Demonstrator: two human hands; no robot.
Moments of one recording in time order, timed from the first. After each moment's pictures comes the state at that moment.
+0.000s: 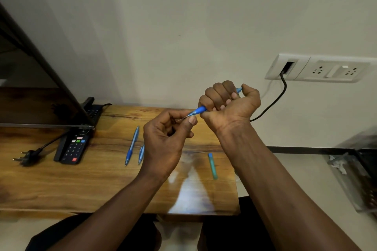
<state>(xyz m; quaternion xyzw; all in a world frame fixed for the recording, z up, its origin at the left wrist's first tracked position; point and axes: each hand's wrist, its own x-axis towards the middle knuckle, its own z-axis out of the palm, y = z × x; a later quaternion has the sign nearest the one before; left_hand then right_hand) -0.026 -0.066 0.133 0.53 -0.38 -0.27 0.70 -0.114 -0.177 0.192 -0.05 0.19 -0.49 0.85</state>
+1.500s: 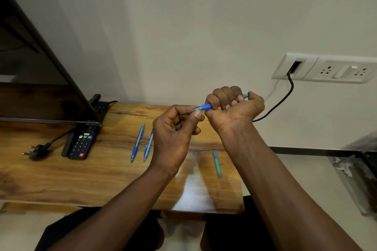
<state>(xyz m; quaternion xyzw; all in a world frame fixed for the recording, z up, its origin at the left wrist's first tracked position) -0.028 -0.072 0.133 0.52 -0.33 -0.31 0.73 -0.106 -0.174 0.191 0.02 0.23 -0.53 0.82</state>
